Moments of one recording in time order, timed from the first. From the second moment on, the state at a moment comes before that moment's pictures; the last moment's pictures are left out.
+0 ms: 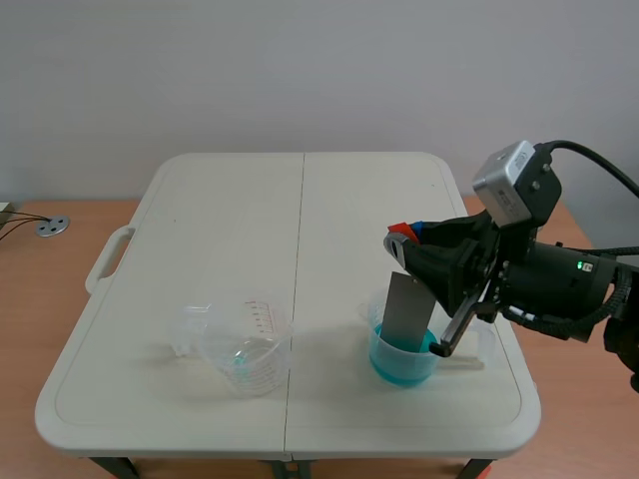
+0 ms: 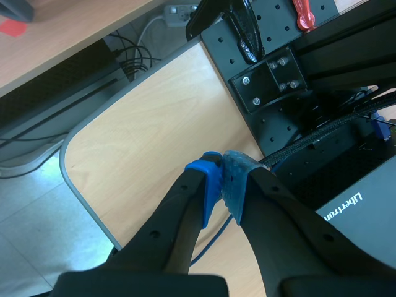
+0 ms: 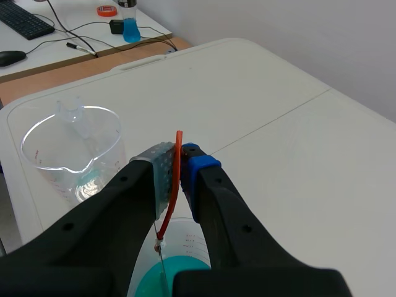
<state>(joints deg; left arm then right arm) 55.8 -29.7 0.5 84.4 -6.8 -27.6 -4.8 -6.9 24.4 -8.2 83.6 1.2 45.3 21.1</state>
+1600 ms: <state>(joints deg) 53.9 -30.0 -7.0 85.5 -6.7 -27.6 -9.1 -13.5 25.9 0.6 106.8 6.1 45.3 14.0</state>
